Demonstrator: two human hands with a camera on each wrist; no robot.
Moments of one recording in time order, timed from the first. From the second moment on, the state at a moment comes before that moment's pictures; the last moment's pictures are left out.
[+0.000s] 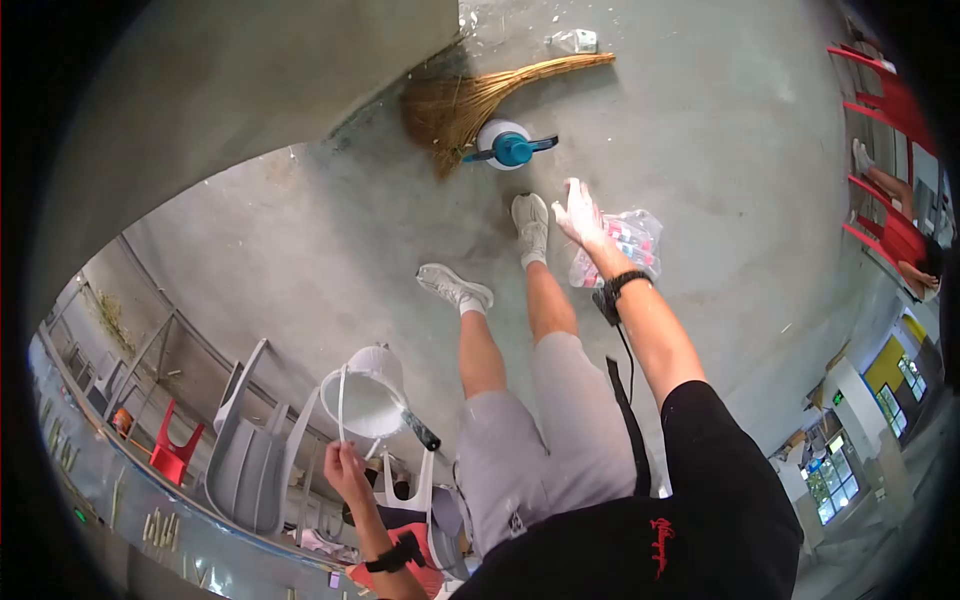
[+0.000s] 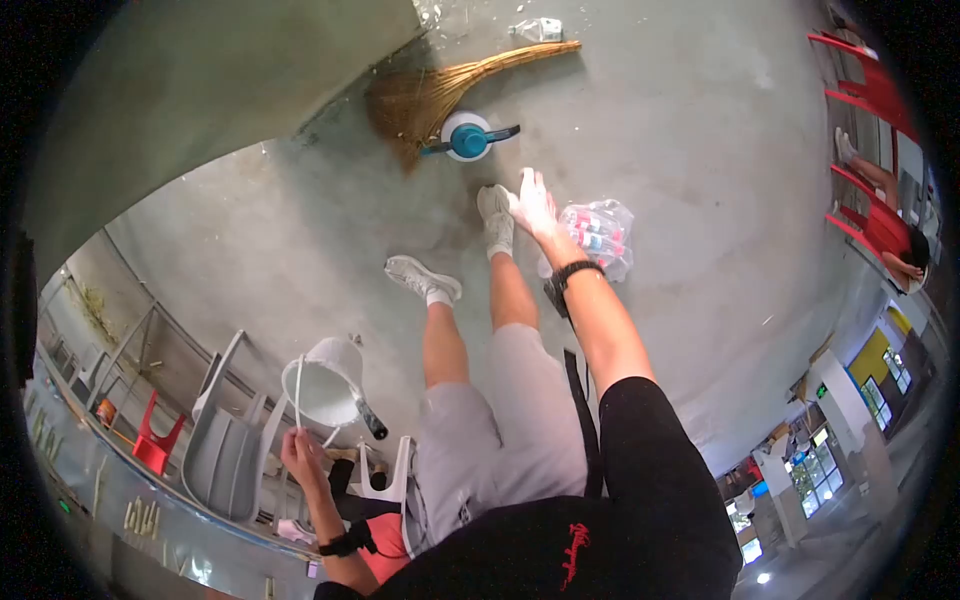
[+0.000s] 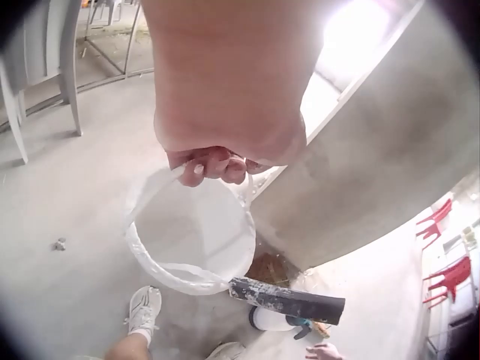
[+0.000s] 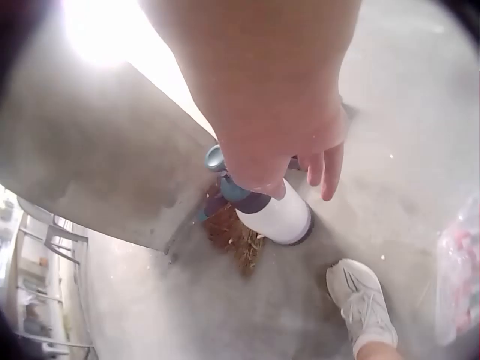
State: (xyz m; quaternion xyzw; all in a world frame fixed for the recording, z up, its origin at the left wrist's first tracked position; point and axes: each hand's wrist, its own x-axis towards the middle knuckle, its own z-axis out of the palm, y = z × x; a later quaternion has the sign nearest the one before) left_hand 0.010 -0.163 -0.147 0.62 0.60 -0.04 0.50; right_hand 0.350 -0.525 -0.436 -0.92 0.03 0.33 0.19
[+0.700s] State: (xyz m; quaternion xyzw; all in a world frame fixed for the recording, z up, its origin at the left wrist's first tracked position) left_hand -0.084 -0.169 -0.218 0.50 0.68 -0.05 0.54; right_hand 0.384 -0.466 -0.521 -0.94 -0.24 0.22 0.04
